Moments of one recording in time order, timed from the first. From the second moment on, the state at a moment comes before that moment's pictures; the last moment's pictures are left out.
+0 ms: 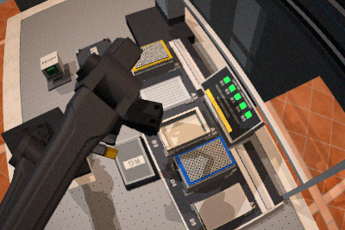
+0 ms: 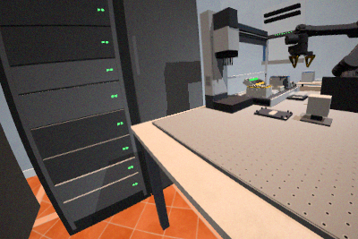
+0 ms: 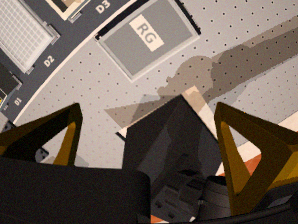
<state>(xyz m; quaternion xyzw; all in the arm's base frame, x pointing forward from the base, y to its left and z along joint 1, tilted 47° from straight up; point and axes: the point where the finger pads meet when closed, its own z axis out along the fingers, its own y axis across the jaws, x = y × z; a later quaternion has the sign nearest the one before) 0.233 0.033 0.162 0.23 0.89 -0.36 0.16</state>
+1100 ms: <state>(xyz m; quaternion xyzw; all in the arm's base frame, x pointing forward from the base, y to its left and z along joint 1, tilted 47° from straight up) 0.240 0.034 0.165 0.46 0.79 -0.31 0.25</state>
